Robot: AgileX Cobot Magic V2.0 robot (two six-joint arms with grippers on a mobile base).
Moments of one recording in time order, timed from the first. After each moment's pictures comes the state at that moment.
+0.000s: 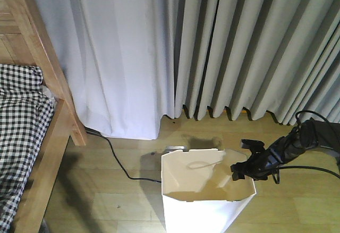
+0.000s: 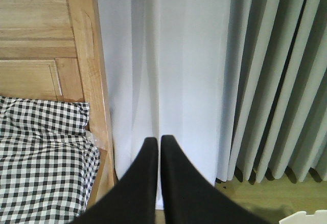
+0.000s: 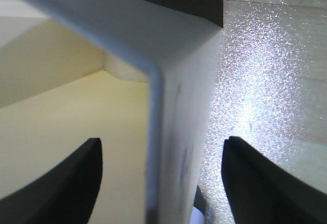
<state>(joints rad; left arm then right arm) -0.01 -0.01 0.03 -0.02 0.27 -0.02 -0.16 3.16 -1.80 0.81 0.44 -0.98</state>
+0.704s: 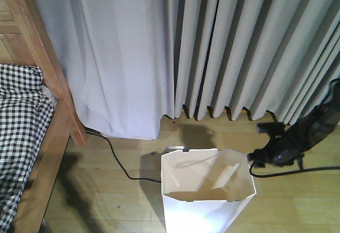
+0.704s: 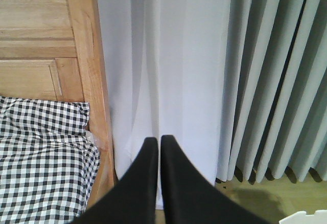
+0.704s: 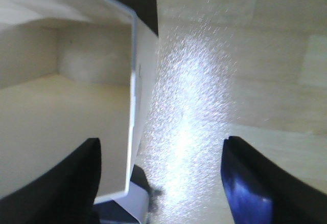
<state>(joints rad) -0.01 -0.01 0.03 -0.02 0.27 -0.02 -0.15 2.60 -1.17 0.81 0.13 -1.06</state>
